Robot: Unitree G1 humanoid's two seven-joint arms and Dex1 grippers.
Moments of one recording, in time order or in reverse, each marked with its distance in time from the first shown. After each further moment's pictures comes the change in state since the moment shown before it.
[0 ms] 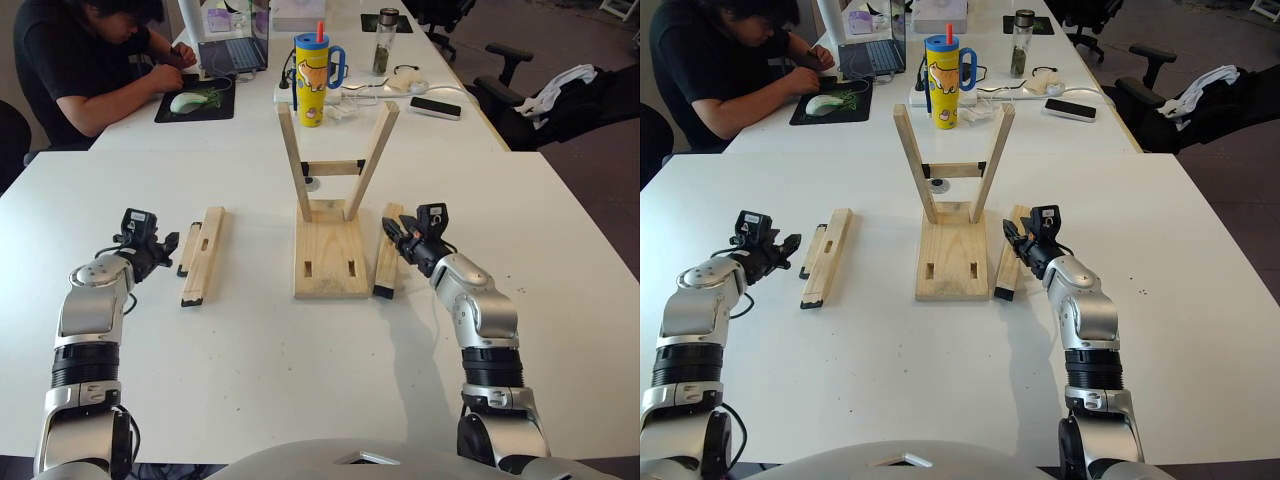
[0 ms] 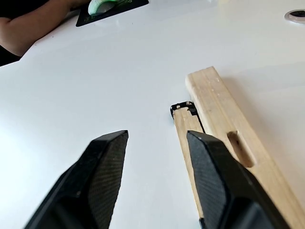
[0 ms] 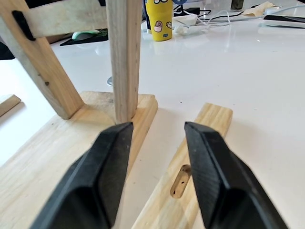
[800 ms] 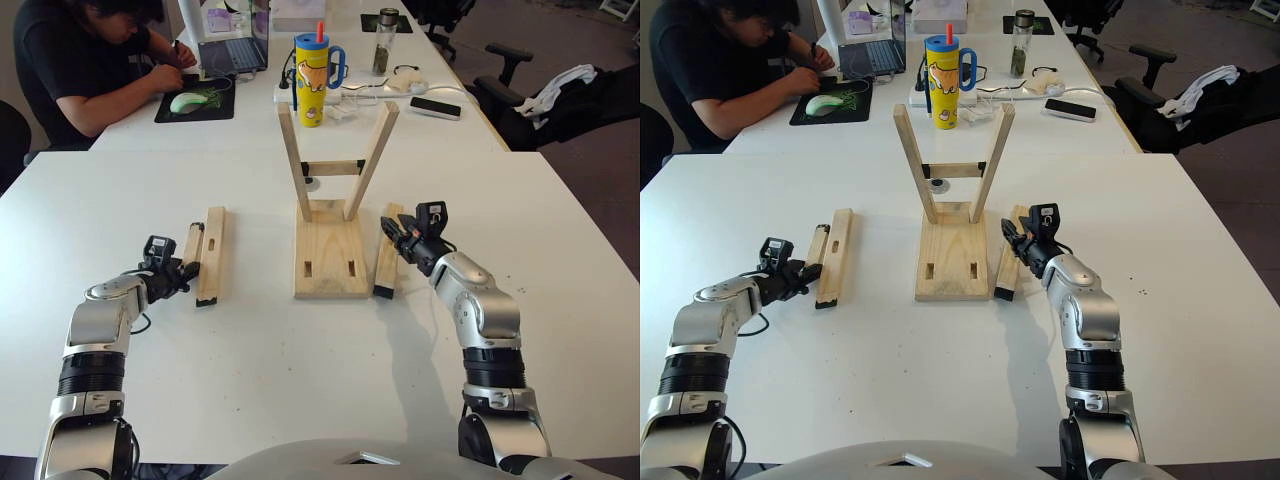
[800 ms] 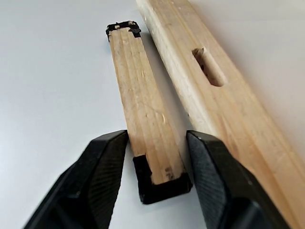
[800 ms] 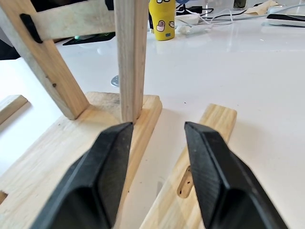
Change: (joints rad) left arm 0.033 -0.011 -0.049 0.023 -0.077 0.108 -0.089; right arm 0.000 -0.002 0.013 -0.044 0.020 0.047 -0.022
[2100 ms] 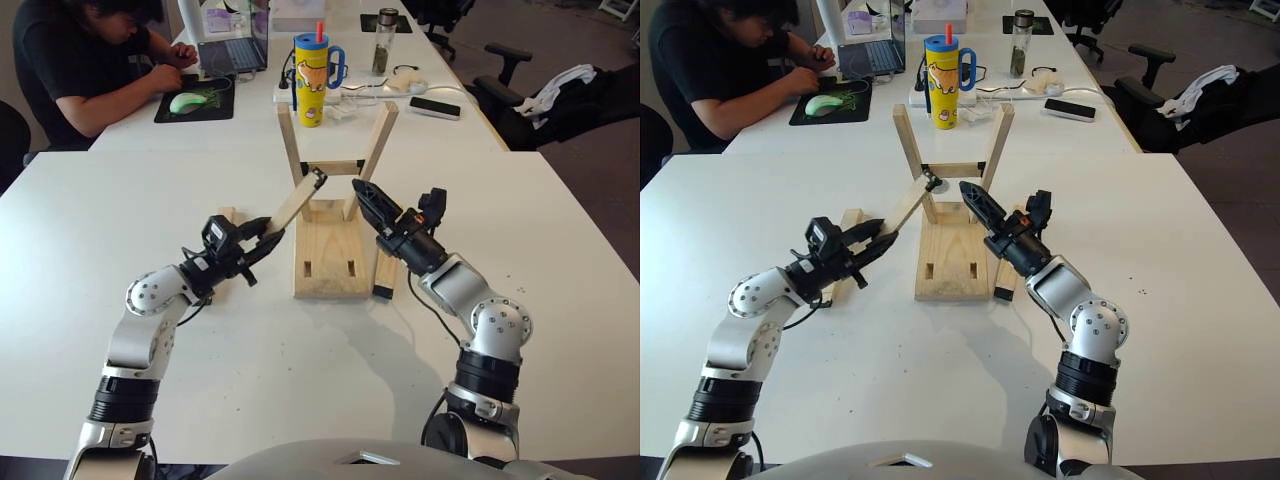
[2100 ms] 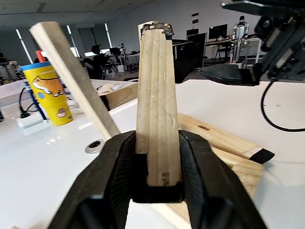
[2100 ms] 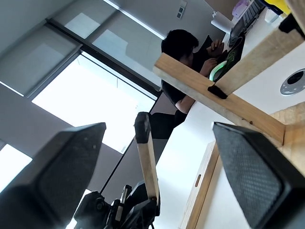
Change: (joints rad) left arm 0.119 -0.120 -0.197 -0.394 -0.154 -0.534 -0.238; right arm -0.007 0.203 -0.276 -0.148 0.988 0.374 -0.134
